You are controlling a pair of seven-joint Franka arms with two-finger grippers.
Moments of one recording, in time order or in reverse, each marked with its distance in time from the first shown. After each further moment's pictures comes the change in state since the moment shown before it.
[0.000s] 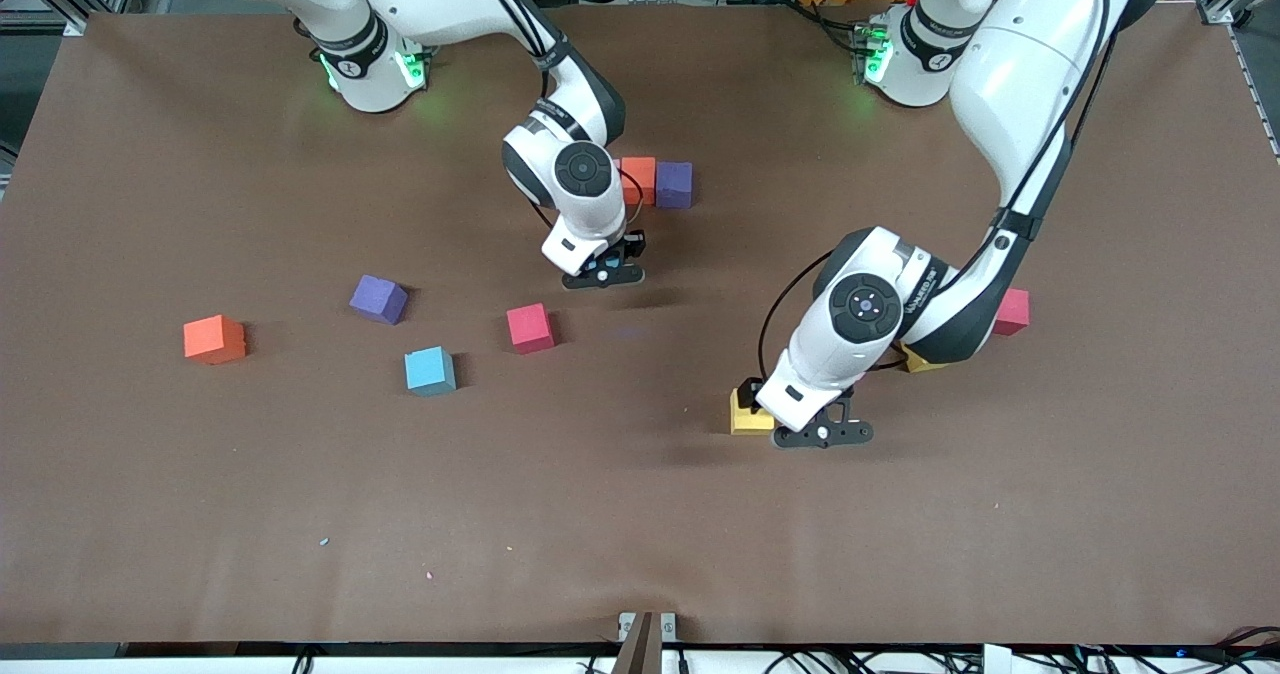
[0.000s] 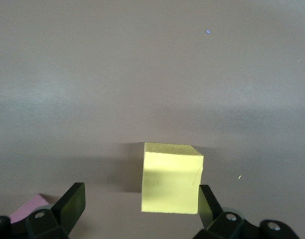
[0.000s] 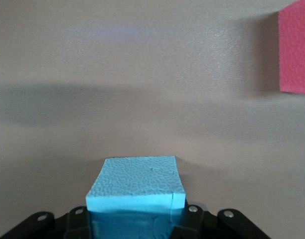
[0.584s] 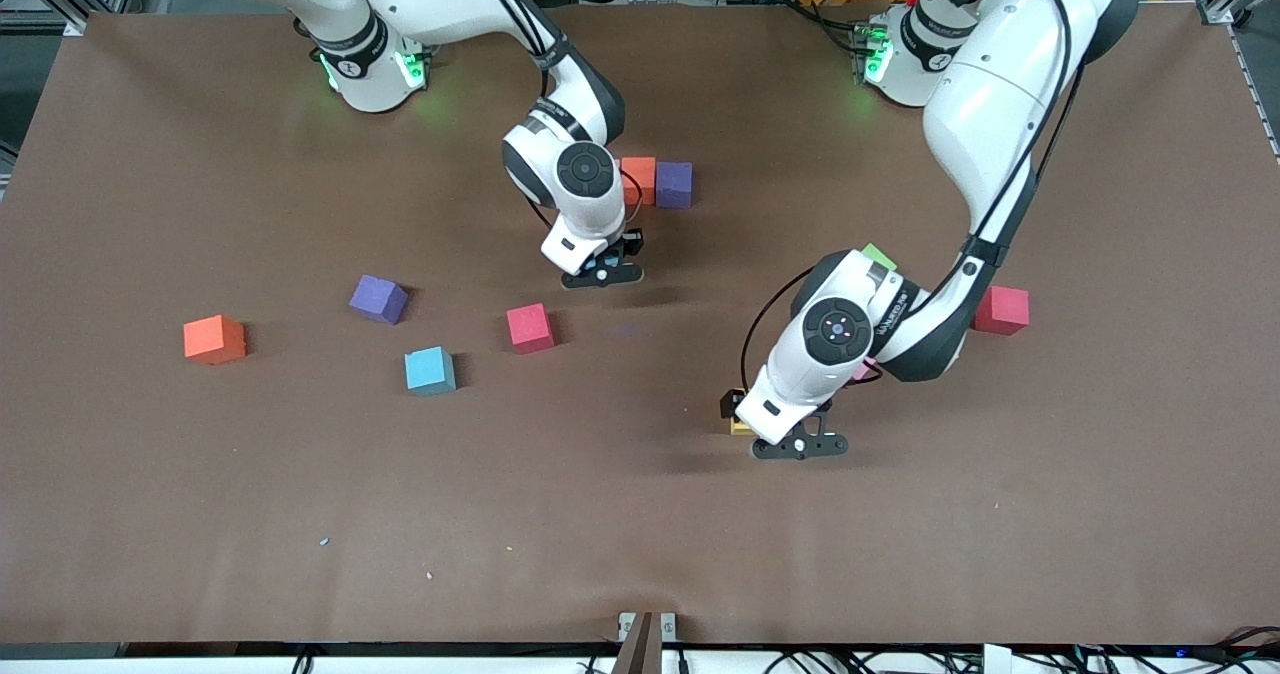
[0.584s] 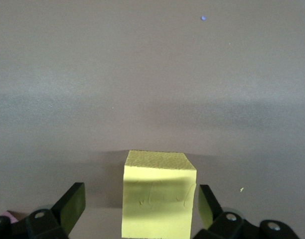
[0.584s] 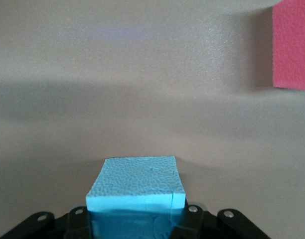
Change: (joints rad) left arm -0.066 0.087 0.049 0.077 0.000 0.001 0.000; right arm 0.000 -0.003 -0.001 0.002 -0.009 -0.031 0.000
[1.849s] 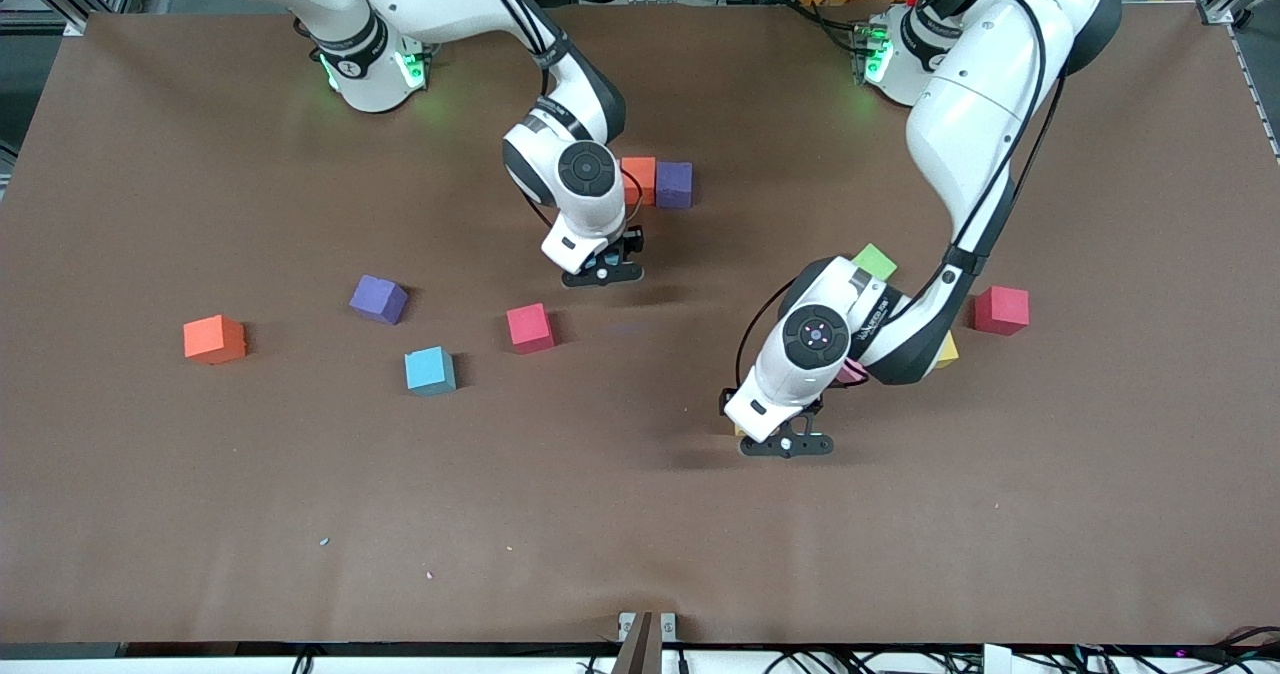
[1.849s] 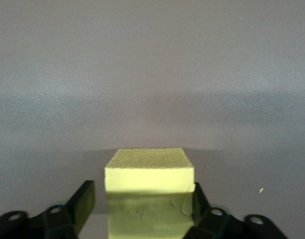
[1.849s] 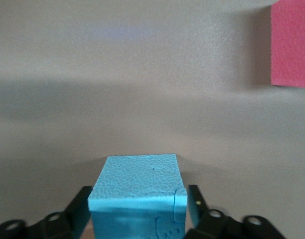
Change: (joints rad) left arm -0.021 0.033 0.021 0.004 0.016 0.002 0.025; right arm 0.002 -0.013 0.000 0.001 -0.002 -0.012 0.000
